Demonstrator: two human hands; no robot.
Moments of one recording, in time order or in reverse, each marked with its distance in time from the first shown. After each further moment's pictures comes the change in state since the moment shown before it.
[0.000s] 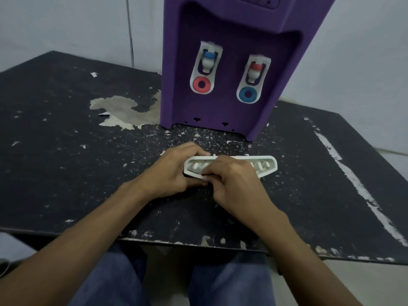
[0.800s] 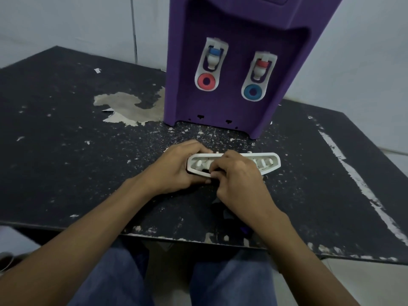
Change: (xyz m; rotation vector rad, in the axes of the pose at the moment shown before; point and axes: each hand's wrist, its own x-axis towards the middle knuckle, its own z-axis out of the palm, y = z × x) left_hand 0.000 0.001 -0.001 0.011 0.004 -0.026; right_hand -0.002 -0.006 0.002 -0.044 -0.015 0.165
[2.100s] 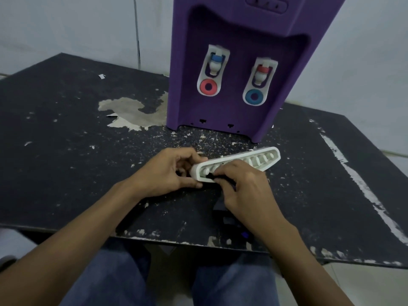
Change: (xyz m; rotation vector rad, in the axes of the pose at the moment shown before) left_hand -0.012 -0.001 -0.016 -0.279 -0.068 -0.237; right_hand -0.013 0.003 -0.004 0.072 0.090 -0.042
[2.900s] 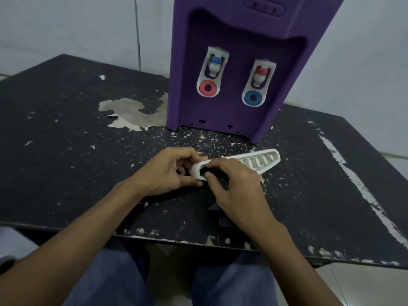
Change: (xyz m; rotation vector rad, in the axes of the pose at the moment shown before) left_hand 0.000 0.005 0.001 0.004 -0.004 0.000; right_hand 0.003 -0.013 0.004 0.086 0.019 0.088
